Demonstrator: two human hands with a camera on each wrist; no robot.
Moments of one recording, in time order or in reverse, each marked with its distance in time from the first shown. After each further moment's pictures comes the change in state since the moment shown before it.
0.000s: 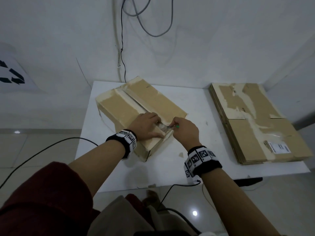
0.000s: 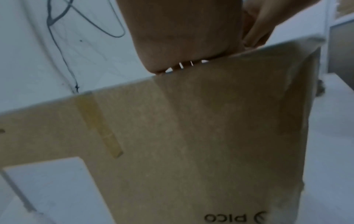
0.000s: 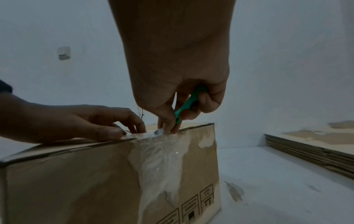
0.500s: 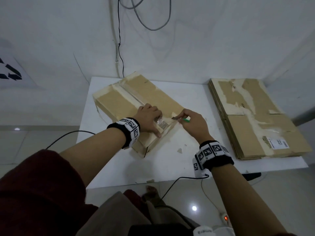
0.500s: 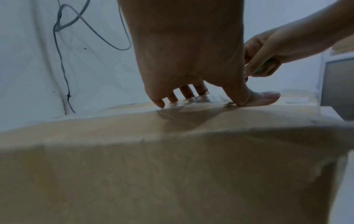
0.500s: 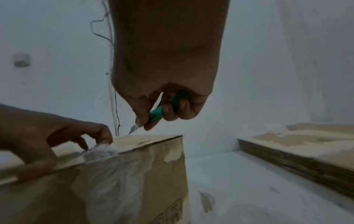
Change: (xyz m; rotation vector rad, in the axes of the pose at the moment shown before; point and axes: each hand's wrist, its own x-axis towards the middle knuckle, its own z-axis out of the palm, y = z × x) left_hand 0.018 0.023 -0.020 0.041 -0.243 -0.149; right_hand 0.014 0.044 -0.011 0.329 0.046 -0.024
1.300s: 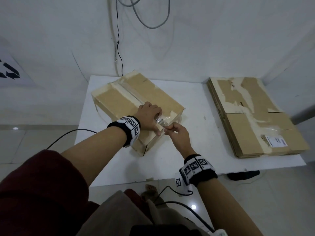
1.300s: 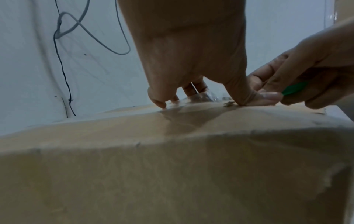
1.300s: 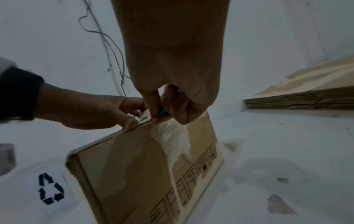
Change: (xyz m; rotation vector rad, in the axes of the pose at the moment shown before) left_hand 0.000 0.005 -0.002 -0.096 0.028 -0.016; right_hand -0.047 -0.008 0.054 0.493 -0.005 0.161
